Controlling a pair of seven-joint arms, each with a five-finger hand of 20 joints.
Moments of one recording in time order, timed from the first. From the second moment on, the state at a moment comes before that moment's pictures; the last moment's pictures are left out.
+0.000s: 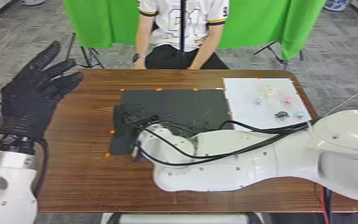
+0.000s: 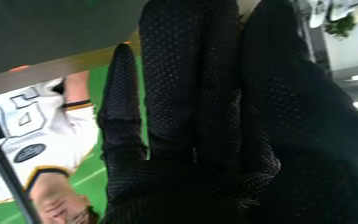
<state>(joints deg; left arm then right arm) 126.5 -44.8 -103.7 -133.6 35.6 13.6 18.3 -20.4 -76.6 -17.2 -91.8 -91.9 28.7 41.8</state>
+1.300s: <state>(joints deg) 144.4 -45.7 -112.7 -138.5 33.2 18.6 26.5 -29.9 -68.7 7.2 -100.9 -86.6 15.7 34.7</state>
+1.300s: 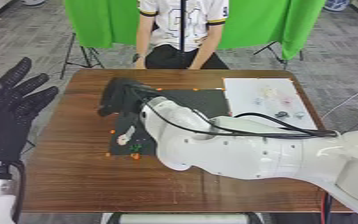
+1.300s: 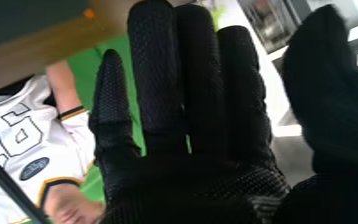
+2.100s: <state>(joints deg) 155.6 -43.7 -115.7 -137.4 23.9 23.3 34.2 -75.2 -50.8 64.5 -117.2 -55.6 8.6 21.4</state>
